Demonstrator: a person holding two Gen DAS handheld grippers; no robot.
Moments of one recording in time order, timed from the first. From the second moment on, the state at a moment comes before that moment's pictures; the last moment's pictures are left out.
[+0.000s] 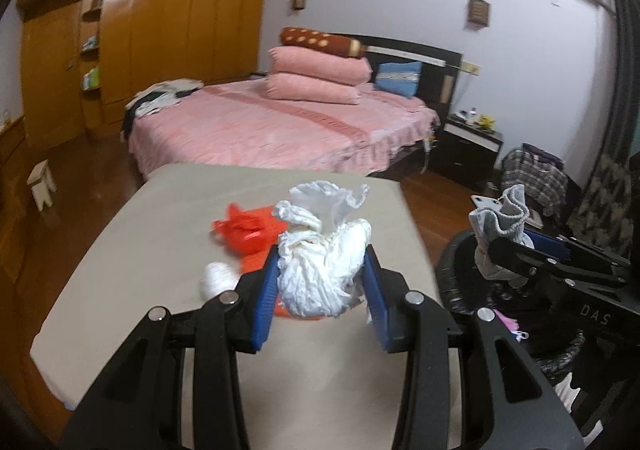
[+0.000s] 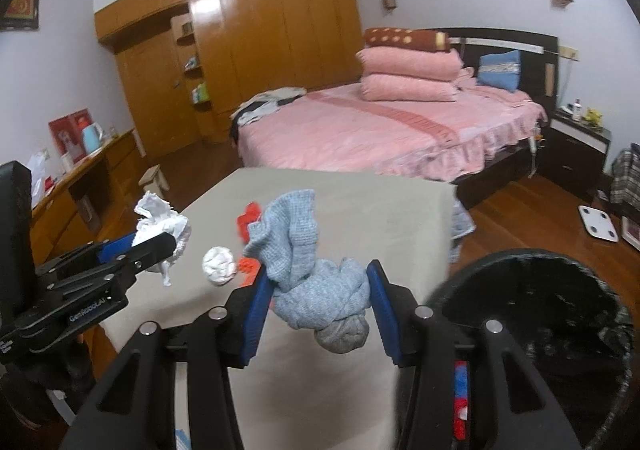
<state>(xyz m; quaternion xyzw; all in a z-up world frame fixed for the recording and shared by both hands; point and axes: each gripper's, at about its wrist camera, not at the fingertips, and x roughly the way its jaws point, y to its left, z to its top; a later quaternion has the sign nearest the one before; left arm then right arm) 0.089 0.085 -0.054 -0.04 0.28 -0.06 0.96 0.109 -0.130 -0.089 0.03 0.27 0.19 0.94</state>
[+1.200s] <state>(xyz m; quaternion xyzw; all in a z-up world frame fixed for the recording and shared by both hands) 0.133 -0.127 -0.079 0.01 0.28 -0.25 0.92 0.086 -0.334 -0.097 0.07 0.26 0.01 0.96</state>
